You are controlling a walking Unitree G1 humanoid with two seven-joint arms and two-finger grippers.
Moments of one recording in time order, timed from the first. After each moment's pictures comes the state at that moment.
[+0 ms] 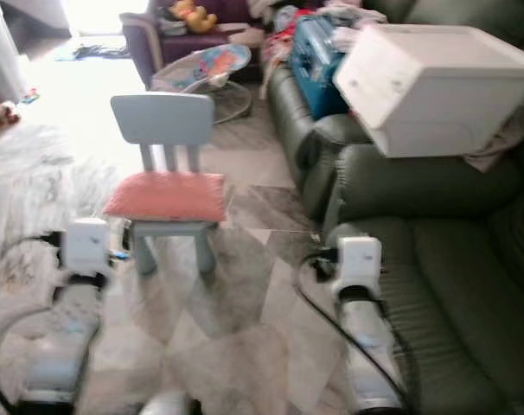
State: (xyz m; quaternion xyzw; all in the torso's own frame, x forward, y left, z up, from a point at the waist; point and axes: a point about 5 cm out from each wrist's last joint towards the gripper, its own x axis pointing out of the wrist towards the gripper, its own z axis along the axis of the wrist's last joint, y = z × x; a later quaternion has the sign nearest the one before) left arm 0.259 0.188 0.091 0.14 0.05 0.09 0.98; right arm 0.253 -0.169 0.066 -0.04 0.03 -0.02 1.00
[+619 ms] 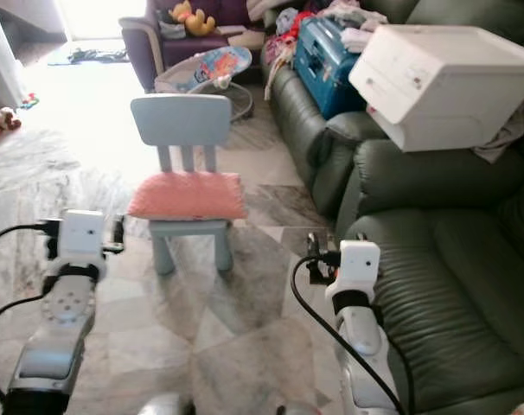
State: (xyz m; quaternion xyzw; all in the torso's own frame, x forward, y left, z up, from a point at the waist) left arm 0.263 0.189 0.093 0.16 0.05 0.09 0.98; right arm 0.241 -0.173 0.070 -0.01 0.02 -0.02 1.00
